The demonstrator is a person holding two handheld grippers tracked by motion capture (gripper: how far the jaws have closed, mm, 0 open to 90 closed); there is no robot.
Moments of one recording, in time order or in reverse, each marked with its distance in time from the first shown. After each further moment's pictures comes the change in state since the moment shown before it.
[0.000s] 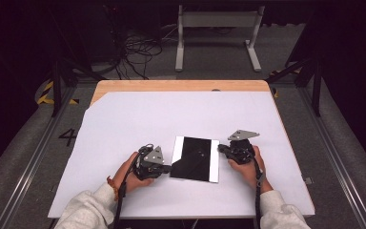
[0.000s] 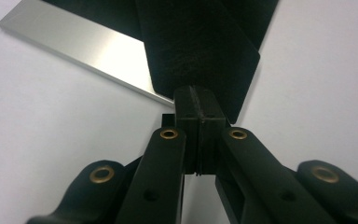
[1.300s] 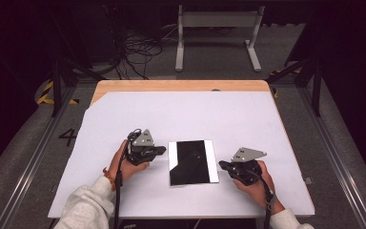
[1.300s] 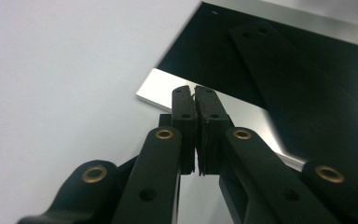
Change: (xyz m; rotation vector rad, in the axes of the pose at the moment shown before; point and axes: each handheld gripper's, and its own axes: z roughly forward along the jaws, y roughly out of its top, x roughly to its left) left arm 0.048 0.007 -0.022 -0.153 0.161 -0.126; right arm 0.044 -0.026 -0.052 -0.022 0.080 -0.136
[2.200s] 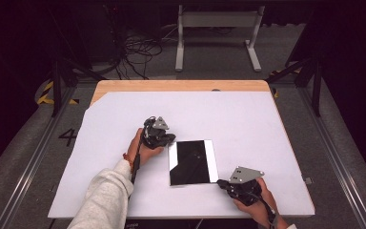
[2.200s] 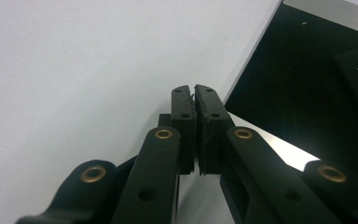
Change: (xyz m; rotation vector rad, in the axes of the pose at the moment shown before) left arm 0.031 0.019 0.062 0.083 0.033 -0.059; right arm 0.036 -0.024 -0.008 0.048 0.043 -0.071
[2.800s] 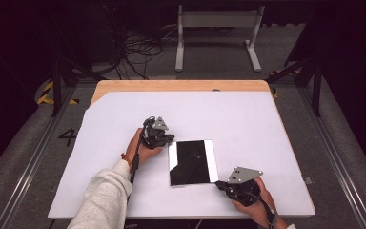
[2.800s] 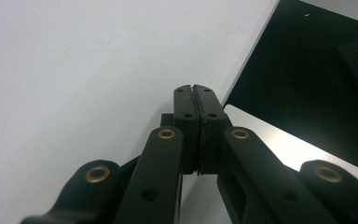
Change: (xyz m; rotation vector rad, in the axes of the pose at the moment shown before) left arm 0.001 -0.001 -0.001 0.010 0.008 0.013; right arm 0.002 0.002 0.002 0.002 0.023 0.008
